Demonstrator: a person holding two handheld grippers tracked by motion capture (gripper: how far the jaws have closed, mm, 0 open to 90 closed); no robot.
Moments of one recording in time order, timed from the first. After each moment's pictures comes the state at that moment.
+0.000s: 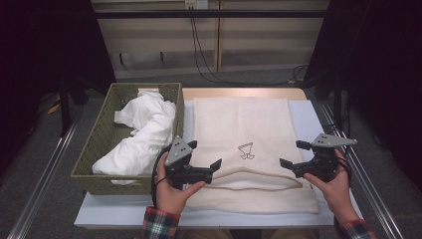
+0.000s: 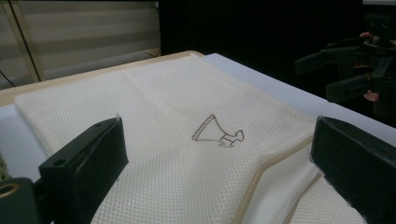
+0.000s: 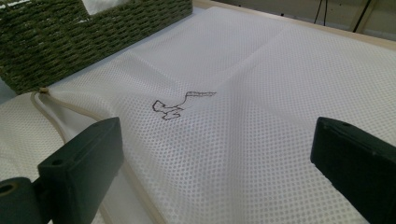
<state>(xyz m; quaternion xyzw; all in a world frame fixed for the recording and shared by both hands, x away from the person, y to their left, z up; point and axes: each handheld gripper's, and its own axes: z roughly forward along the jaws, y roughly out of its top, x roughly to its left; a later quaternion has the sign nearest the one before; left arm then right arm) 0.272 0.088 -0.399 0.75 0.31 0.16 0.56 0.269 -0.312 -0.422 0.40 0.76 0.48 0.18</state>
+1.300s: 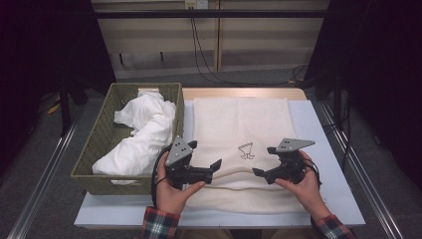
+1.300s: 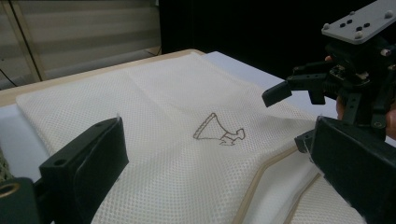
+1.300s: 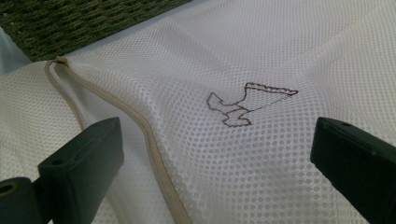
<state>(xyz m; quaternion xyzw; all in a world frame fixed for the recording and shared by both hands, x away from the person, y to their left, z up) 0.272 0.087 -0.399 0.75 0.31 0.16 0.56 0.287 -0.244 -0.448 0.35 0.81 0.44 0.14</state>
